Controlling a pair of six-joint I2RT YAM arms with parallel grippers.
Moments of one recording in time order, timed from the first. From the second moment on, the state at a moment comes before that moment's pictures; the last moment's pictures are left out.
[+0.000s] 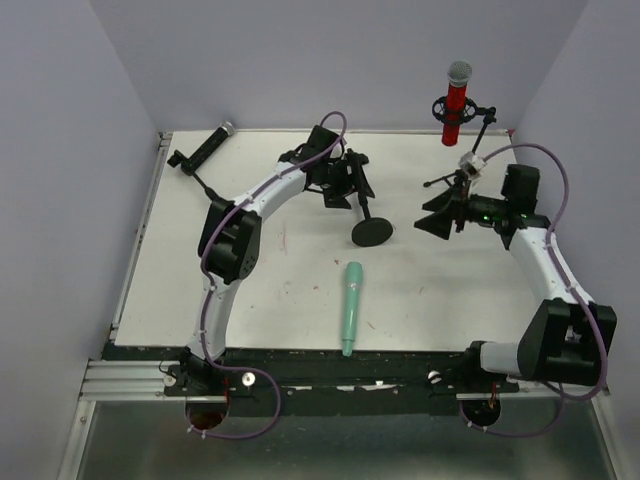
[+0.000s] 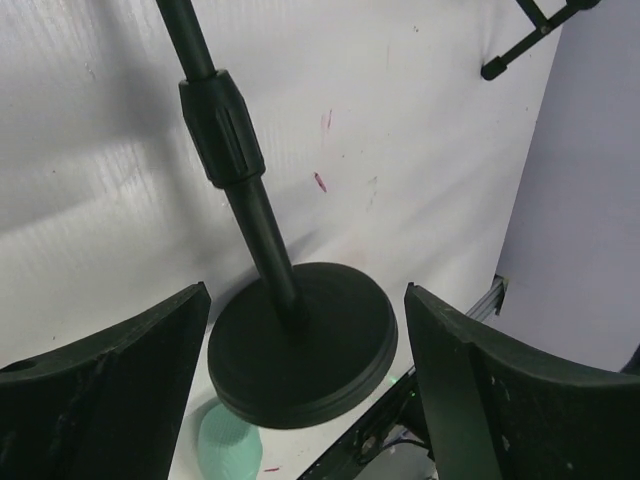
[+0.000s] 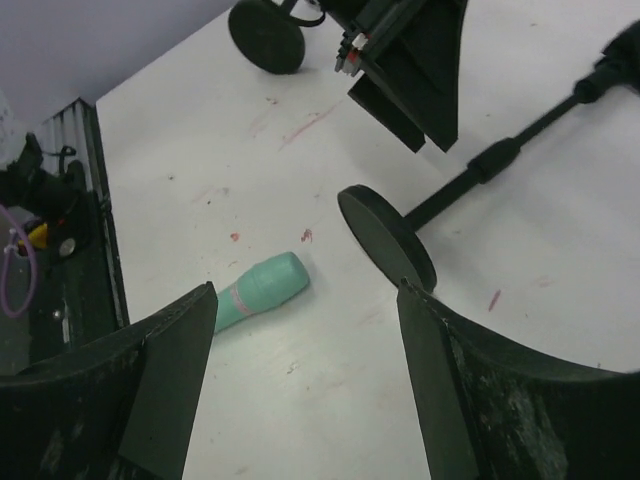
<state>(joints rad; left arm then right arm) -0.50 2.28 1.99 -0.54 0.51 -0.79 -0.20 1.28 0.89 -0.13 -1.28 -0.14</state>
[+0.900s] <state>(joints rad) -0.46 1.20 1.10 -0.44 0.20 -0.26 0.25 1.88 1.40 -0.79 -0.95 -1.26</state>
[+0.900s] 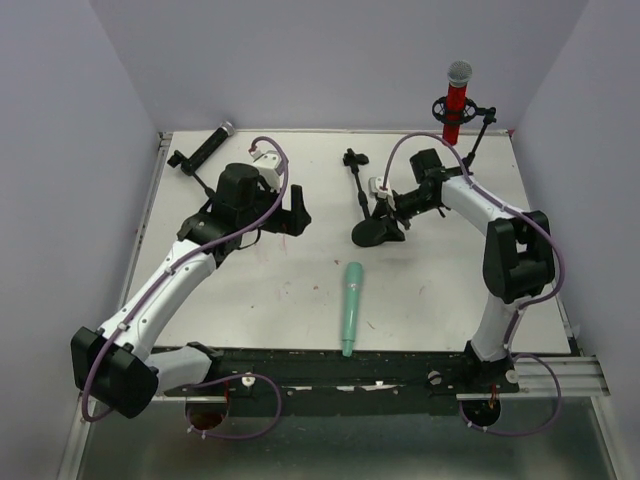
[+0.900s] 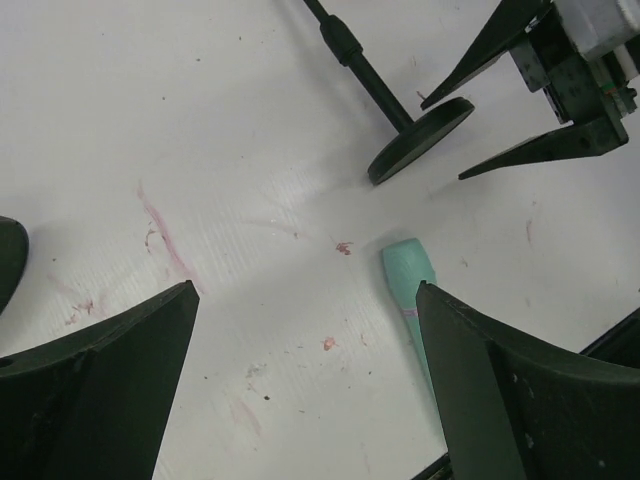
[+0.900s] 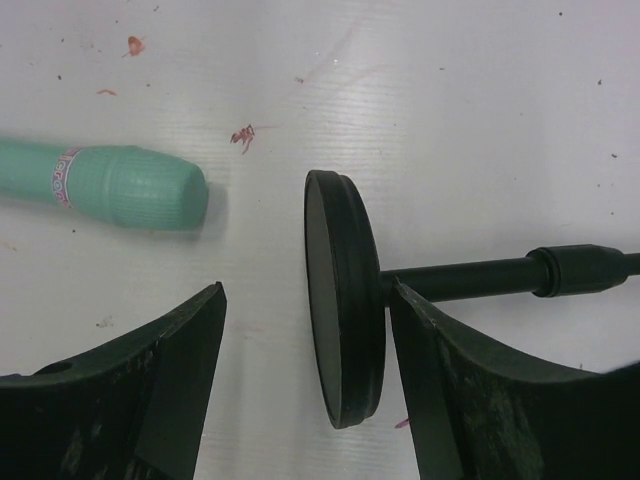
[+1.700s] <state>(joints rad) -0.46 1.20 1.10 -0.38 0.28 -0.27 0.27 1.80 1.31 -0.76 -0.84 -1.26</state>
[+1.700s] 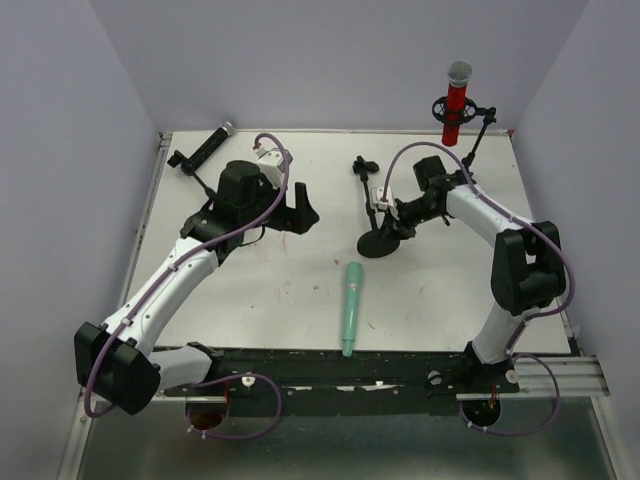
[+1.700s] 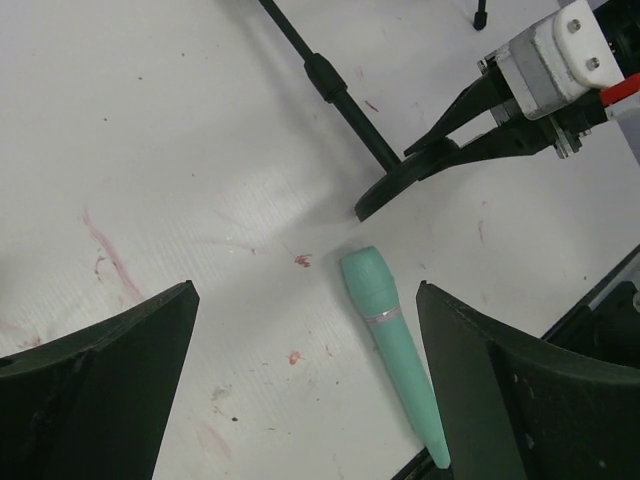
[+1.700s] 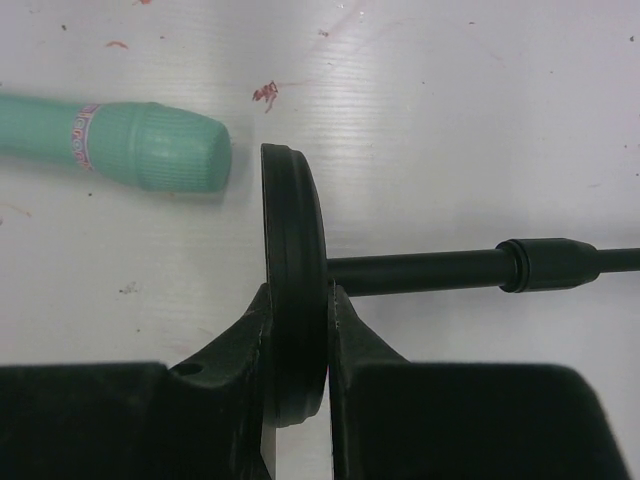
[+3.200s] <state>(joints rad) -0.47 1.44 1.15 -0.09 0.64 -0.84 0.31 1.38 1.17 -0.92 -1.14 -1.47</state>
